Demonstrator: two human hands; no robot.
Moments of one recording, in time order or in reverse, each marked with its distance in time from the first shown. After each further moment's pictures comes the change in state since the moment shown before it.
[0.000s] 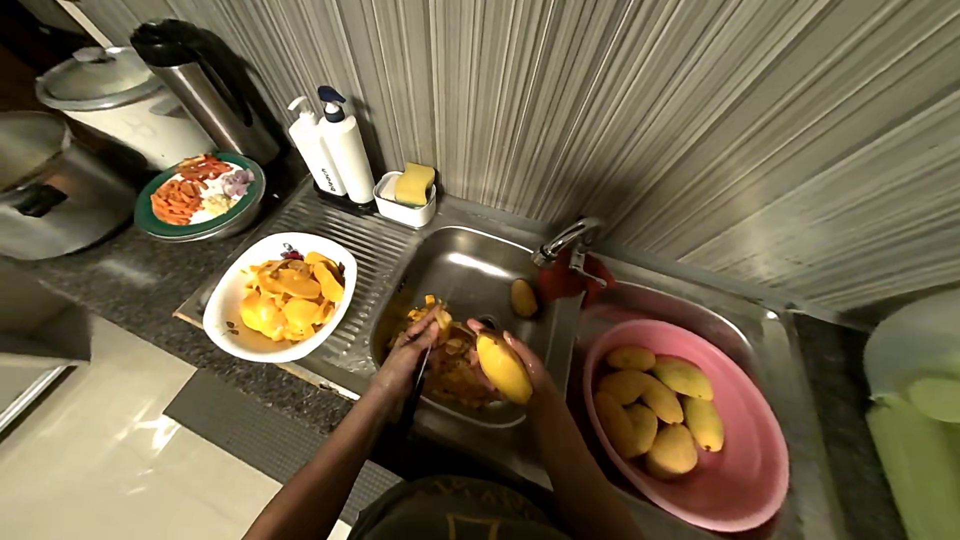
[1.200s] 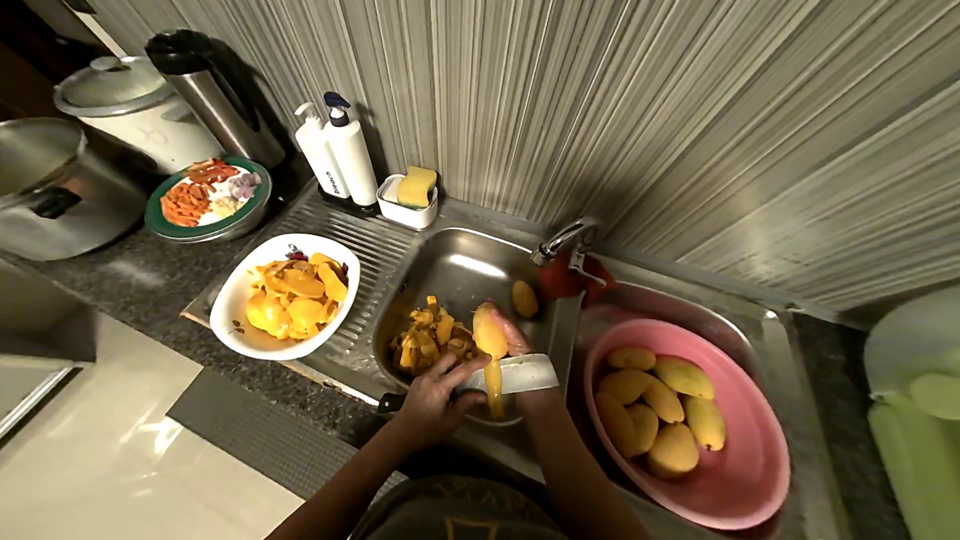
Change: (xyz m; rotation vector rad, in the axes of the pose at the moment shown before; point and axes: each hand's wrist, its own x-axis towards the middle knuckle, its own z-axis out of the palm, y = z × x) left_hand -0.049 -0.027 0.032 1.041 -0.101 0.736; right_hand 0.041 -0.011 0.037 -0.123 0.680 -0.190
